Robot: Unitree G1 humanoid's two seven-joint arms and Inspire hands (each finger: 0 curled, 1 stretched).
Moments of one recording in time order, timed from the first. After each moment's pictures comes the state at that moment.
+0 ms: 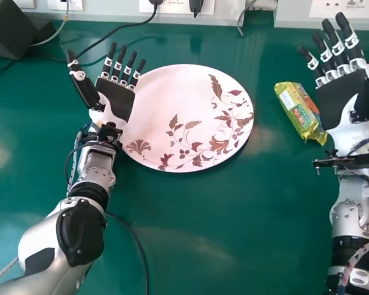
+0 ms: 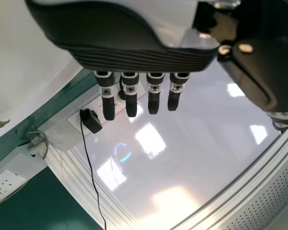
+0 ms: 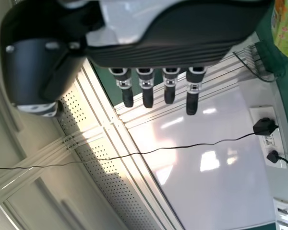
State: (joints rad) left arm -0.98 0.08 0.72 1.30 -0.56 -0.29 -0.76; right arm -0.46 -0.24 -0.43 0.37 0.57 -0.32 0.67
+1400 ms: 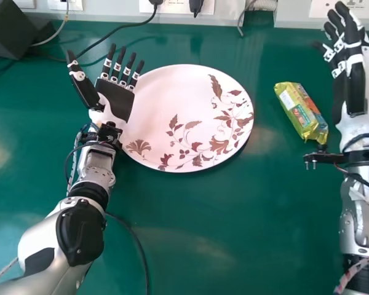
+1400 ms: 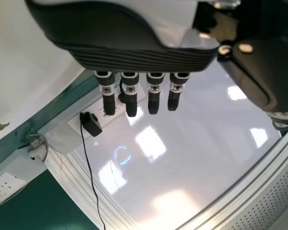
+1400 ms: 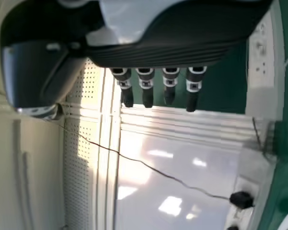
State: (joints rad) left arm -0.98 0.09 0.72 1.30 -0.56 -0.29 -0.74; right arm -0.33 -0.28 -0.30 0.05 0.06 -0.34 0.17
